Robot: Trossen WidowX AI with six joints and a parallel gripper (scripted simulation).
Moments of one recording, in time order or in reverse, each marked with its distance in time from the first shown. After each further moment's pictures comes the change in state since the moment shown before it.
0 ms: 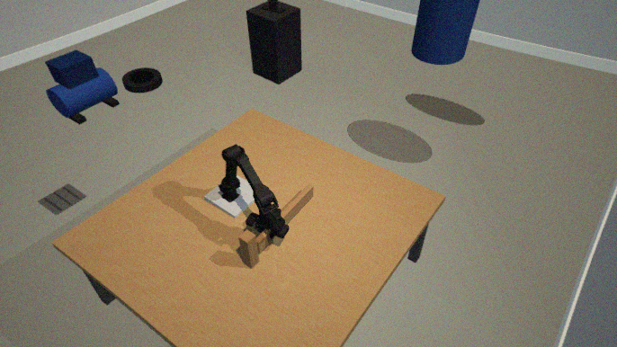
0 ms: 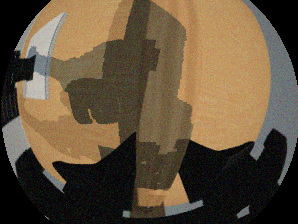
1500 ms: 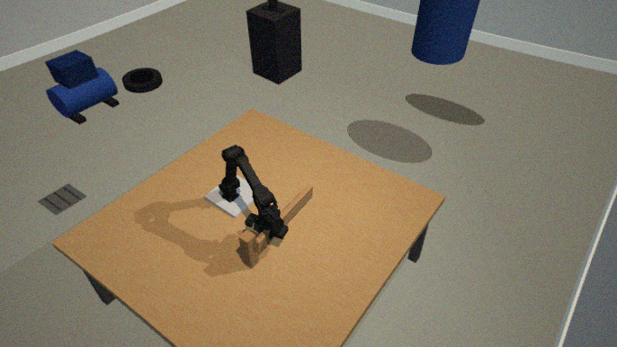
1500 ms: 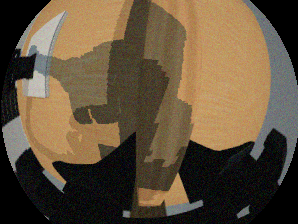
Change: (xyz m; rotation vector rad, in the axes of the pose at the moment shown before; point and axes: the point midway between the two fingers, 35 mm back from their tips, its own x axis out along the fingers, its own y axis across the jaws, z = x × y) arm 0.000 0.001 -0.005 0.000 0.000 0.001
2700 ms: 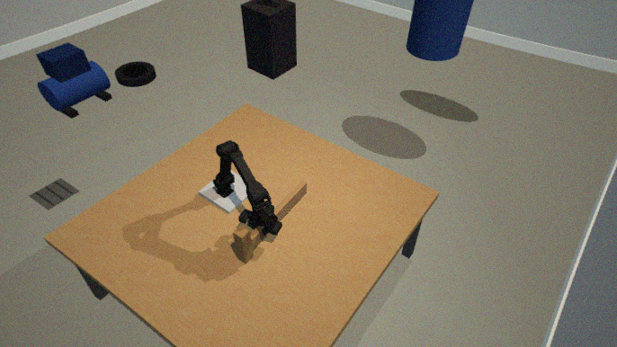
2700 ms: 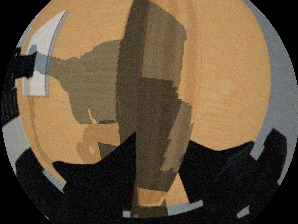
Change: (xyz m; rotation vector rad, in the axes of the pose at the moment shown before) arm 0.000 0.001 -0.004 0.001 0.001 -0.001
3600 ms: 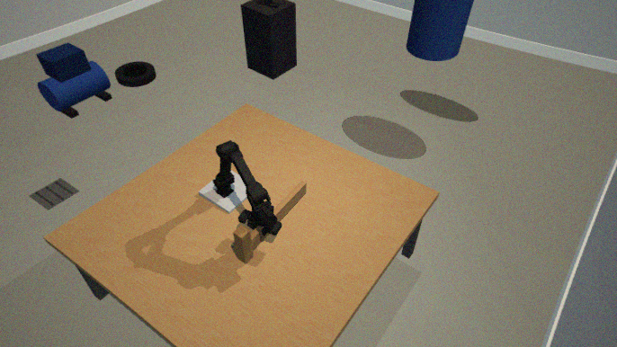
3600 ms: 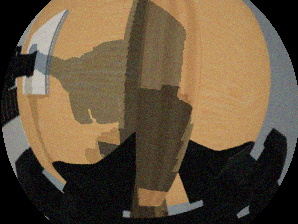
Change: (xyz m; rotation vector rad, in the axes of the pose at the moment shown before) arm -0.001 0.000 -0.002 -0.001 0.000 0.001
